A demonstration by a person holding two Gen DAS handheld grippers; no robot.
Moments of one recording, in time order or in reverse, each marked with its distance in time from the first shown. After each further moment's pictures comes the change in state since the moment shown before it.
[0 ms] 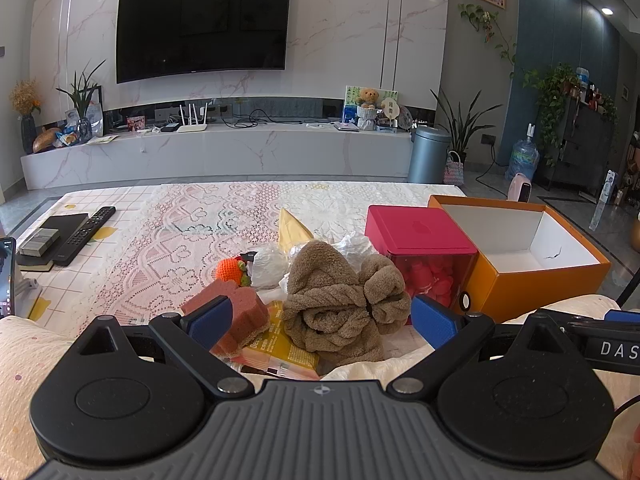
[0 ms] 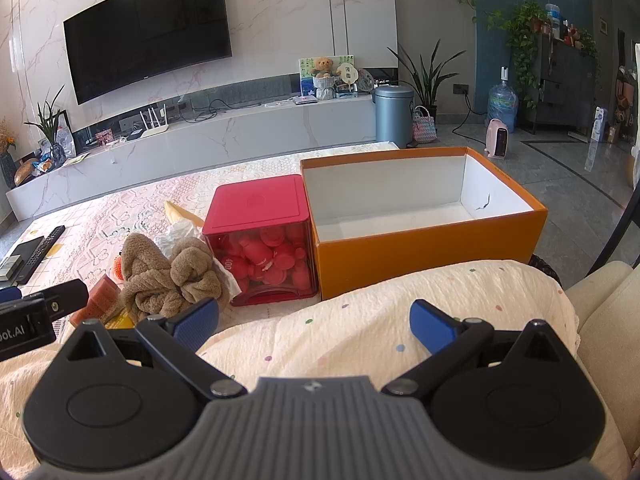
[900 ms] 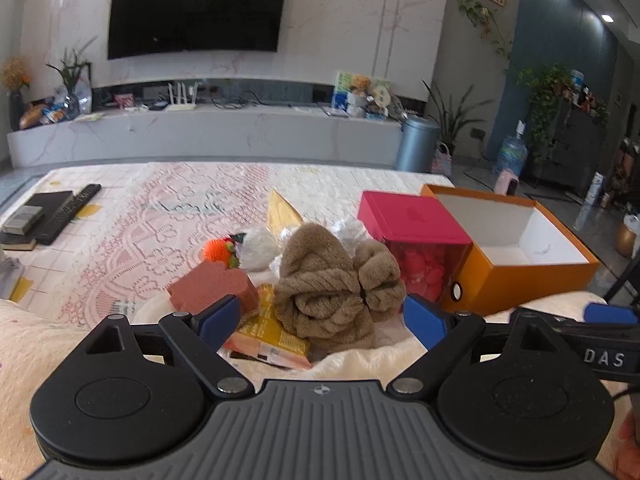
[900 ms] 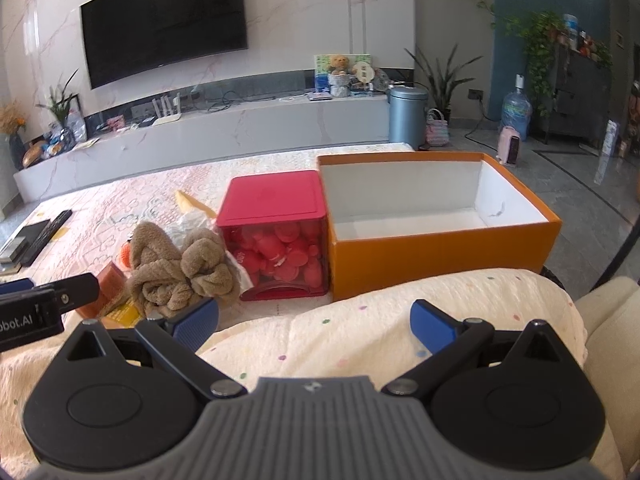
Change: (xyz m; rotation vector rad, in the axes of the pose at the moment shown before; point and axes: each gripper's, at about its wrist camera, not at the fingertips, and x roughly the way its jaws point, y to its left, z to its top) left arm 0.011 0.014 -0.009 -0.031 0.075 -0.072; right arm 0.008 0.016 0.000 -0.078 0.020 0.034
